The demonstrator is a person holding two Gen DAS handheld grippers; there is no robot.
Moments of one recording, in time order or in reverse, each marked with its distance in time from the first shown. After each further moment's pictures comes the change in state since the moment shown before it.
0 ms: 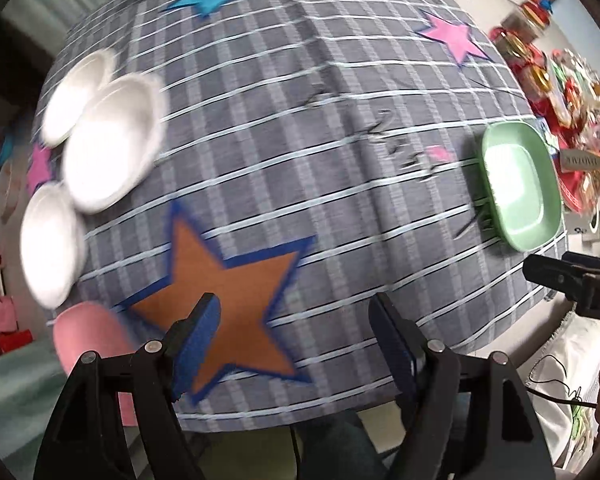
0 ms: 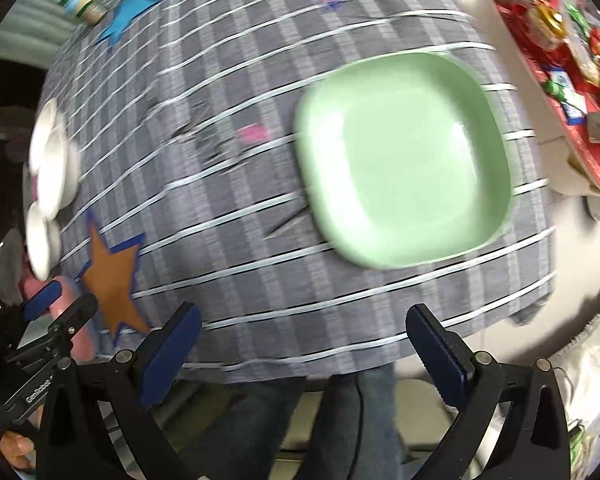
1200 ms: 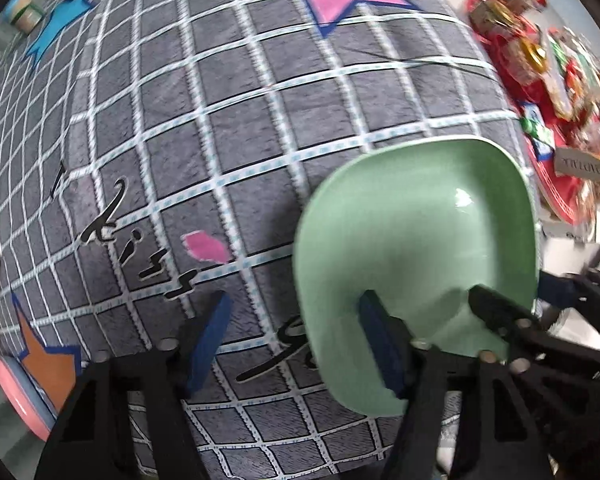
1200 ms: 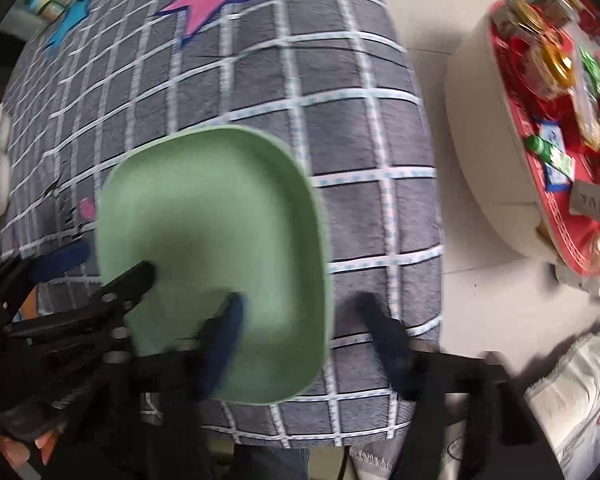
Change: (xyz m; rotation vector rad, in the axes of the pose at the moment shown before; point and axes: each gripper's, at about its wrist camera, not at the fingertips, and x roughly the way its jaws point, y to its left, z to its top) left arm 0.102 -0.181 0.095 0.028 0.097 -0.014; right arm 0.024 -0.116 0.097 -0.167 0.002 -0.105
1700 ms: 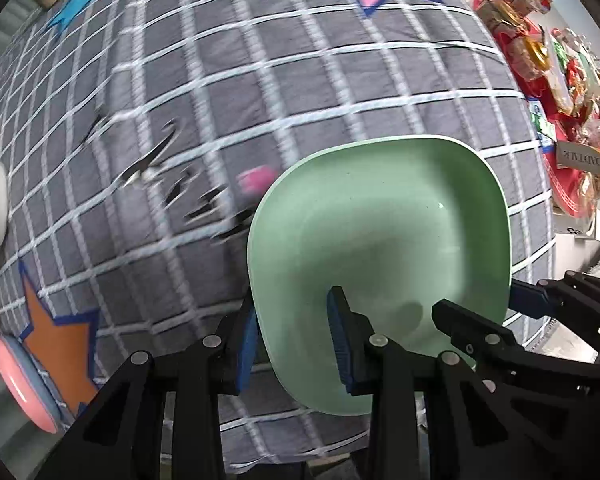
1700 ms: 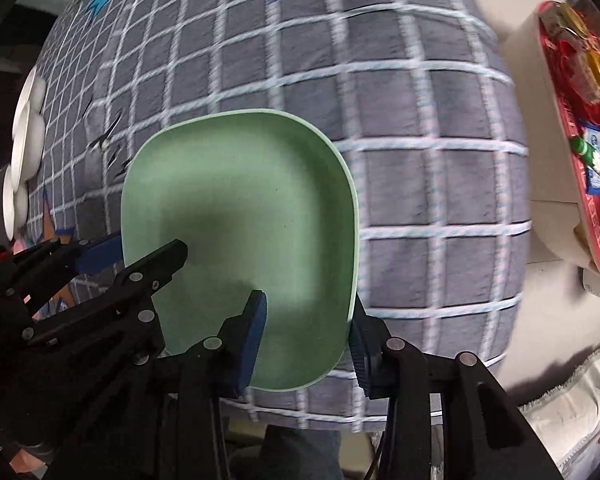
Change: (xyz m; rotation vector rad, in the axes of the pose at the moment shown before) left arm 0.018 0.002 -0.014 -0.038 0.022 0.015; right arm 0.003 0.071 -0.026 -0.069 0.065 0.094
